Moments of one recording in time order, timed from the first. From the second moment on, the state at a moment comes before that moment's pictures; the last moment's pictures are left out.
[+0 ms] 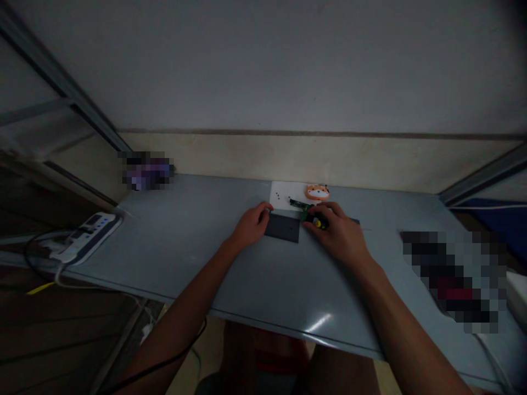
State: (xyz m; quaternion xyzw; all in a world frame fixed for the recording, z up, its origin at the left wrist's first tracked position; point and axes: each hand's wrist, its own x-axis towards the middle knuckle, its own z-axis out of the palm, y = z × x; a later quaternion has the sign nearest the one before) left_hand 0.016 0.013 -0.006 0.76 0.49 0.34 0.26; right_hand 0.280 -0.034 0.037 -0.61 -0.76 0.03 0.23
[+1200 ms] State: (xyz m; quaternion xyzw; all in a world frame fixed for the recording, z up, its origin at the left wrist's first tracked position) left_hand 0.014 0.014 -0.008 0.76 0.49 0.33 0.26; right_hand 0.280 -0.036 0.046 -0.59 -0.76 0.06 0.26
